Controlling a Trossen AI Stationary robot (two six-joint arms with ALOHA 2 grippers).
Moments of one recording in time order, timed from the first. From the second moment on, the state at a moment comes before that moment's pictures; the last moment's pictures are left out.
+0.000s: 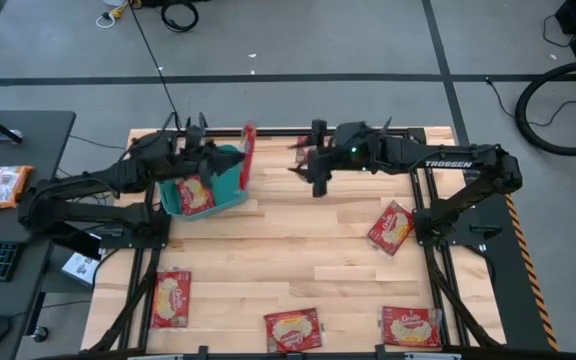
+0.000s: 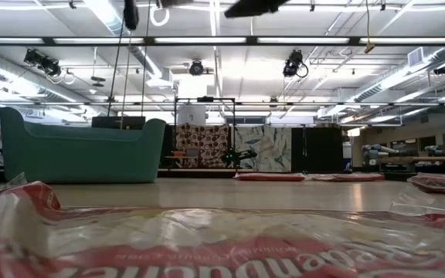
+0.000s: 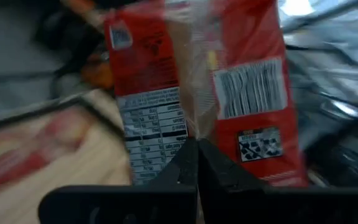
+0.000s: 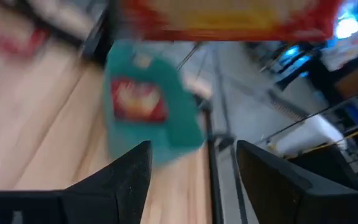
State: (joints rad) left arm 0.26 0.88 0.82 0.14 0.07 -0.67; right arm -0.14 1.43 1.32 -0.21 0.08 -0.55
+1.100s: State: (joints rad) left arm 0.17 1.19 0.82 0.91 0.21 -0.56; right arm -0.13 1.70 1.32 0.78 -0.63 0.76
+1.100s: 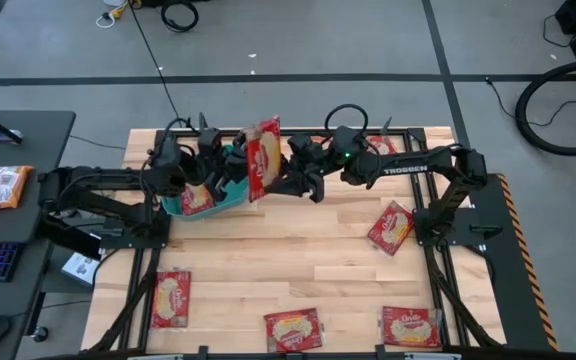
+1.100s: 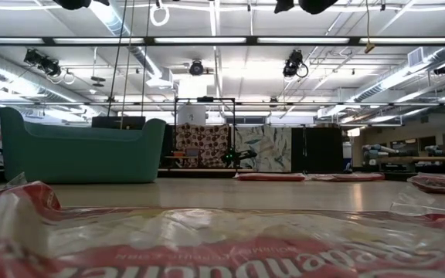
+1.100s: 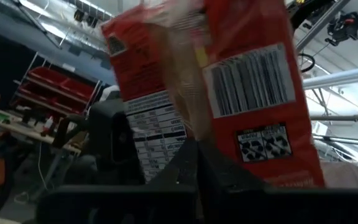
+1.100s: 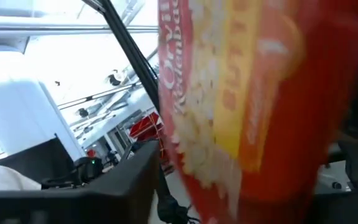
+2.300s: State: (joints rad) left arm 0.10 0.93 0.82 0.04 -0.21 -0.63; right arm -0.21 1.54 1.32 0.02 -0.33 0.36
